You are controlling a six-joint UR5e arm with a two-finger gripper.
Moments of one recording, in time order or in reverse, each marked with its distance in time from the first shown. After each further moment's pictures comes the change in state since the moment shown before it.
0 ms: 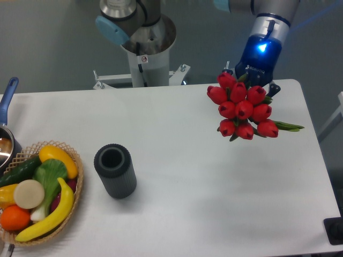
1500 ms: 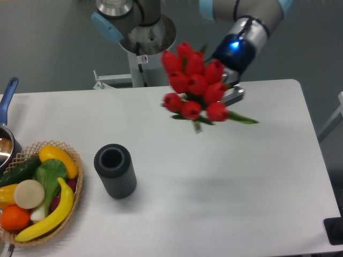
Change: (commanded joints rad) arm -0.241 -0.040 0.018 0.040 -0.386 0.025
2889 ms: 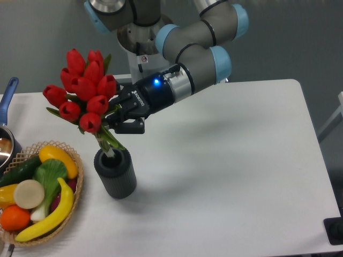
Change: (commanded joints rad) arm -0.195 -0.127 -0.035 0.023 -0.223 0.103
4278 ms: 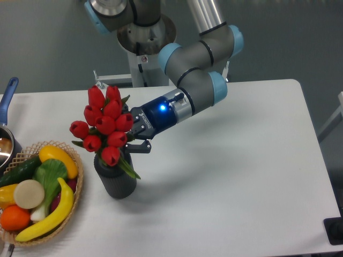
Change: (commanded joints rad) arm 0.021 -0.101 -0.098 0.003 0.012 0.063
